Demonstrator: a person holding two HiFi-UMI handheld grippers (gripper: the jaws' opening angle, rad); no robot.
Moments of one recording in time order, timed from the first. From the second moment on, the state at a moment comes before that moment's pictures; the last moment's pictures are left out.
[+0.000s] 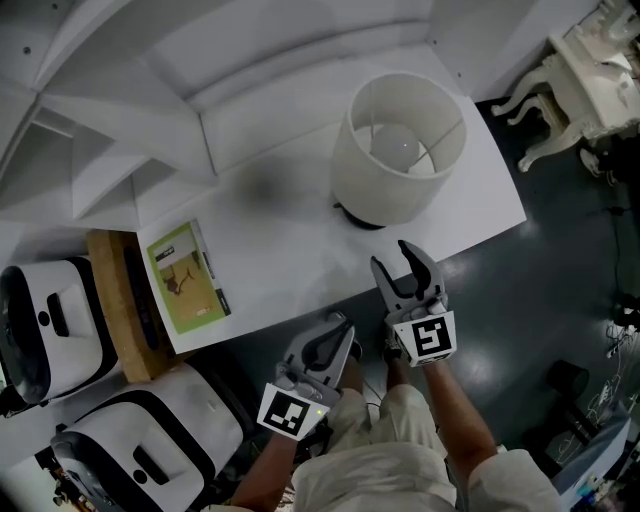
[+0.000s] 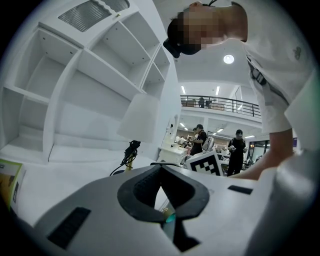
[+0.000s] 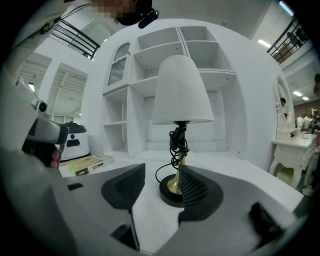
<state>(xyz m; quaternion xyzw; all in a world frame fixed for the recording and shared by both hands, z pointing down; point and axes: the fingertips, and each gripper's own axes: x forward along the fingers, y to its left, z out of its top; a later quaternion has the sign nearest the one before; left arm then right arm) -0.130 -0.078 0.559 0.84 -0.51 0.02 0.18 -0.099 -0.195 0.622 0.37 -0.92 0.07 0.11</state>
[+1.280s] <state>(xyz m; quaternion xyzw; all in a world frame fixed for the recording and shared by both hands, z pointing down) -0.134 -0.082 0.568 0.85 -0.49 0.03 0.18 -0.154 -0.313 0.635 0.38 -0.92 0.02 0.08</state>
